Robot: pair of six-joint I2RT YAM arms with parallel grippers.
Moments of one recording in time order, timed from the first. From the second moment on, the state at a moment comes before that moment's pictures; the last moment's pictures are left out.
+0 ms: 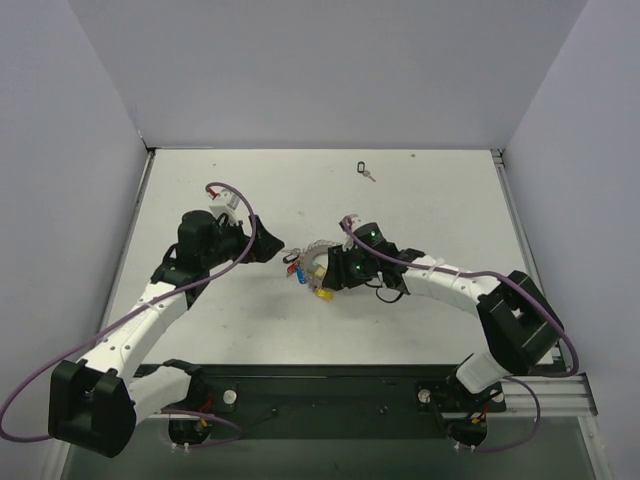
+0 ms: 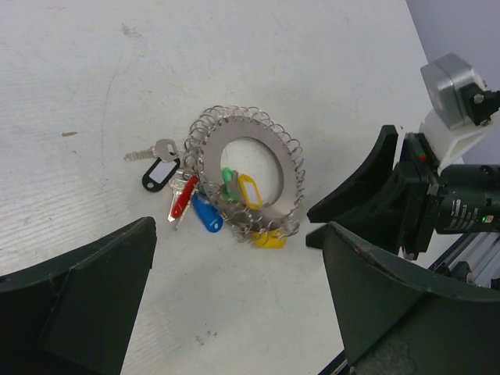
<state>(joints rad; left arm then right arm) -0.31 1.09 0.73 -0.06 0.36 -0.46 0.68 1.53 0.84 -0.06 -0.25 0.39</state>
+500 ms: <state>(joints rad) -0.31 1.15 0.73 -0.06 0.35 -0.46 0.68 1.36 0.80 -0.10 -0.18 0.39</state>
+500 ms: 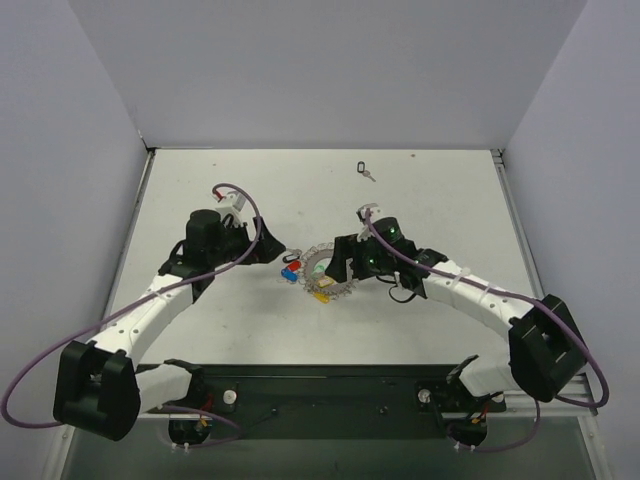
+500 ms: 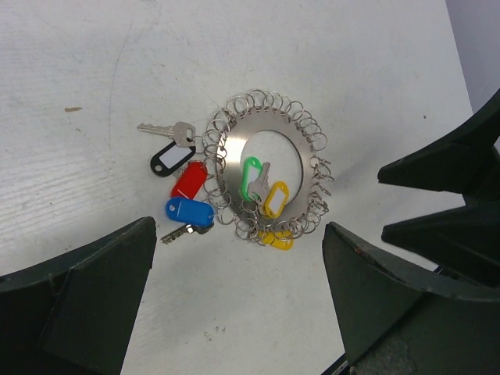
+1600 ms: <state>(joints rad) -0.36 1.66 1.00 0.00 0.40 -0.46 0.45 1.74 1.06 -0.13 -0.21 0.41</state>
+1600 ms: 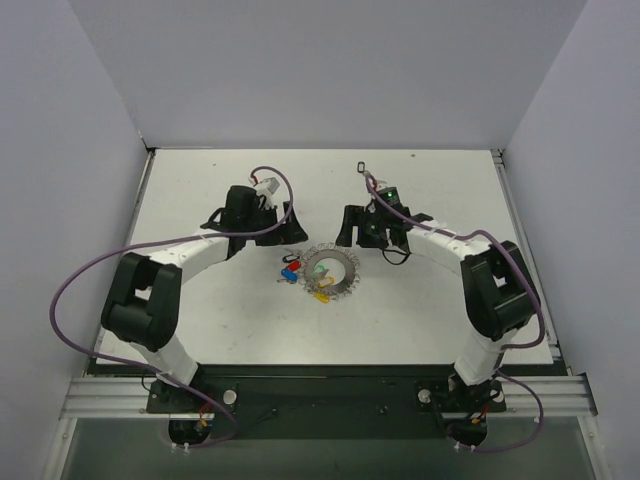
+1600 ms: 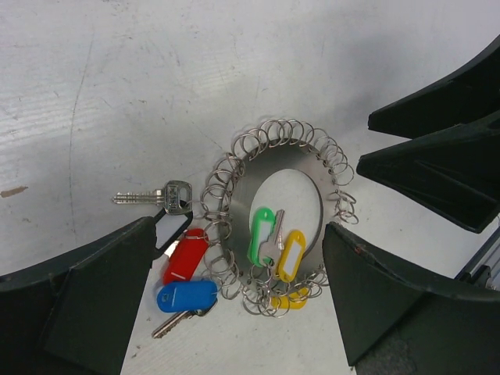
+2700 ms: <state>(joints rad) -0.30 1.65 0.96 0.00 0.45 -0.50 0.66 1.85 1.23 -0.19 -0.28 0.36</state>
